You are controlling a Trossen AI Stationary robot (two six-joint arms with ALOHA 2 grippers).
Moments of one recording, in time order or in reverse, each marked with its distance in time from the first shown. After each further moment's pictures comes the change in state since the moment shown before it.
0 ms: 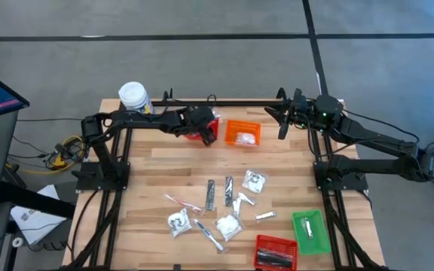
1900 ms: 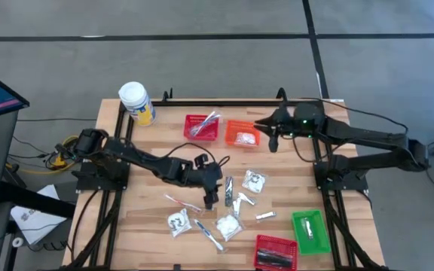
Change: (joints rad) left arm -0.575 -0.036 0.000 0.002 0.000 -0.255; right arm 0.124 0.133 0.001 -0.097 0.000 -0.001
